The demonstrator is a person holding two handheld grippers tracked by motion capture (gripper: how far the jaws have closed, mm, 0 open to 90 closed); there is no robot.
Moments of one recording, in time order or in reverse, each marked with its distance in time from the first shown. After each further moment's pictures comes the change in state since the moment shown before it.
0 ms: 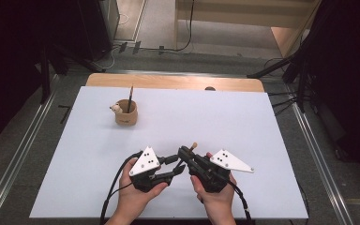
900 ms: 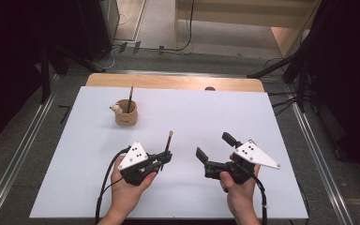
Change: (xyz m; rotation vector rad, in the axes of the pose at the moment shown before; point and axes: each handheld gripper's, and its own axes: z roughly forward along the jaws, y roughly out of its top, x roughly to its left) left arm 0.034 -0.012 -0.015 -0.042 0.074 -0.047; right arm -0.041 0.029 -0.038 -0.060 -0.163 -0.104
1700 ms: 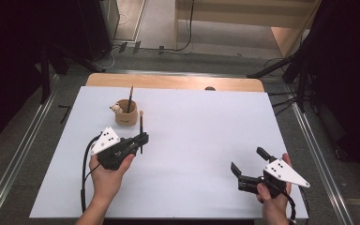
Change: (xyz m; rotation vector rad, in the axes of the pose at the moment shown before) left arm 0.052 0.015 -0.035 -0.100 0.125 -0.067; right arm -0.071 -0.051 -0.059 0.111 -0.178 -0.161
